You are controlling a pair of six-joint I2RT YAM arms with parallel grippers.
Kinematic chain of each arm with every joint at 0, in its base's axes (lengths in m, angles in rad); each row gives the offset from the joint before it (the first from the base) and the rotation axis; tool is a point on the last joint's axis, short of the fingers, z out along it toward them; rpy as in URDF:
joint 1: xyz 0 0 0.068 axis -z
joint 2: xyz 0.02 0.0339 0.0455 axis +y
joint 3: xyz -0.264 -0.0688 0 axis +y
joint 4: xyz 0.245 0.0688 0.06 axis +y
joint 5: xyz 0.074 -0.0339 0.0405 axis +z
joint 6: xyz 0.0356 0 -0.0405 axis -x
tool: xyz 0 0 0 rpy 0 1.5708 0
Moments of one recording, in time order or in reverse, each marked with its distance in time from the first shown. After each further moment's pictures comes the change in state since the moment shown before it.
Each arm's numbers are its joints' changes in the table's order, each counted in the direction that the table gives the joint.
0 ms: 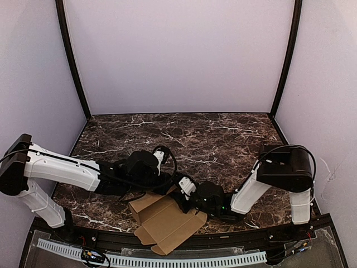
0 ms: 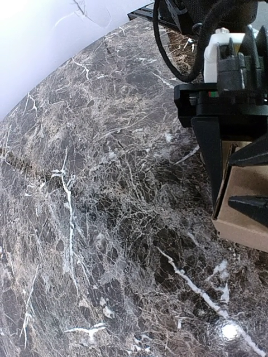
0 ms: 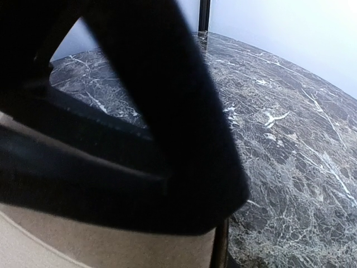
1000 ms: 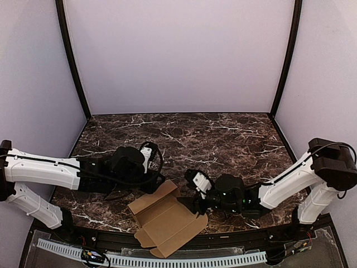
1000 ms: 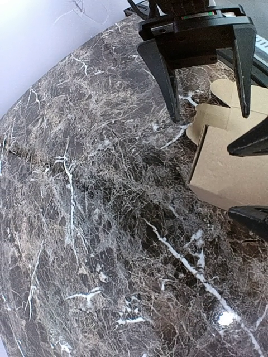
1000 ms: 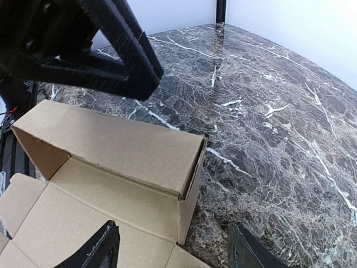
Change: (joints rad) left arm 0.000 -0.179 0.024 0.174 0.053 -0.031; right arm -0.014 -0.407 0.161 0.325 0.067 -0.048
